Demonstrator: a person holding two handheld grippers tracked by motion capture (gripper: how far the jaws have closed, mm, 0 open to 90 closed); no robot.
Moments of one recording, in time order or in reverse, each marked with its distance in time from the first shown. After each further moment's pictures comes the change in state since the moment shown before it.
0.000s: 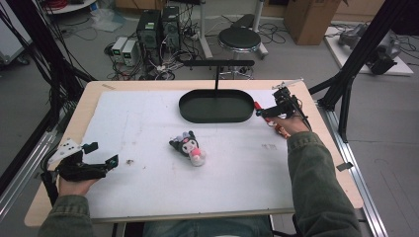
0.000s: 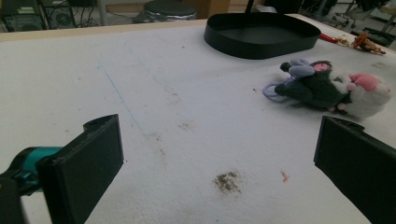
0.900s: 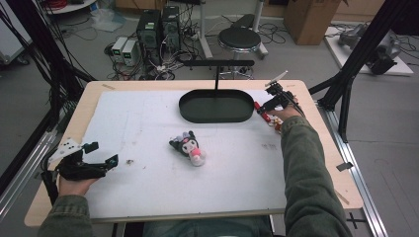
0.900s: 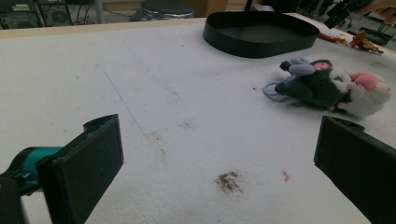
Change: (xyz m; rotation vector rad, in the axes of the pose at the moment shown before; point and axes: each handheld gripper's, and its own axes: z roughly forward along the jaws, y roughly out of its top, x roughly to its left) left arm 0.004 -0.001 0.002 0.005 -0.013 -0.008; right arm -0.042 0.018 0.063 0.336 -0.112 0.027
